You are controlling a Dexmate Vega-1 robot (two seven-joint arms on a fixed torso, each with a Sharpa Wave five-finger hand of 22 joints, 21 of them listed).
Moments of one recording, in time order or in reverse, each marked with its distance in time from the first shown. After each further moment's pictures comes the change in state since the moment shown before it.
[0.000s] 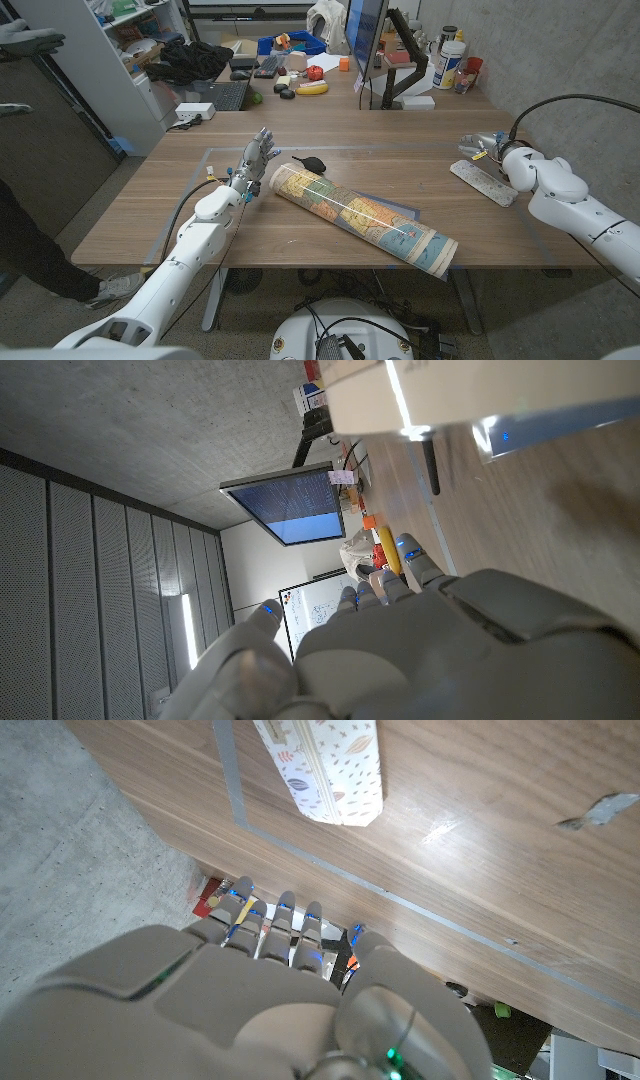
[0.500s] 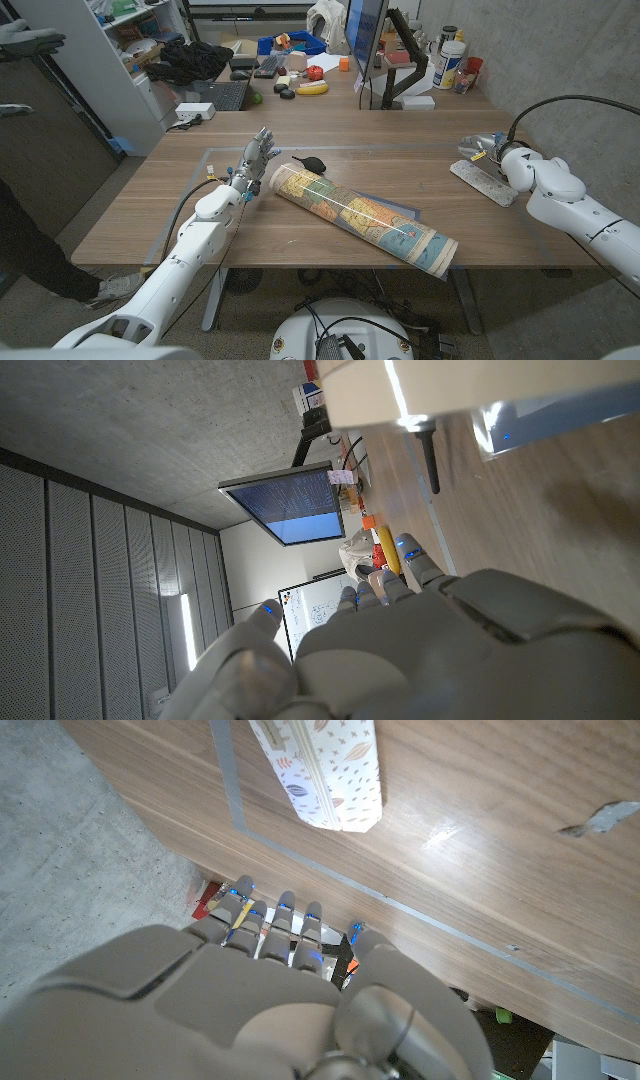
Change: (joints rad) left arm -0.010 -0.004 0.001 0.015 0.001 -0.002 -0.005; left_hand 0.000 0.000 0.000 0.000 0.000 0.000 0.000 0.000 0.000 0.000 0.000 0.000 0.000 0.000 0.000 0.000 0.000 0.000 0.000 0.000 0.000; right arm 0.012 0.003 -0.013 0.012 -0.005 -0.003 0.006; right_hand 0.013 0.004 0.009 -0.009 0.000 0.000 0.000 0.000 0.000 0.000 0.000 0.000 0.000 0.000 0.000 0.000 0.000 0.005 0.005 -0.008 0.000
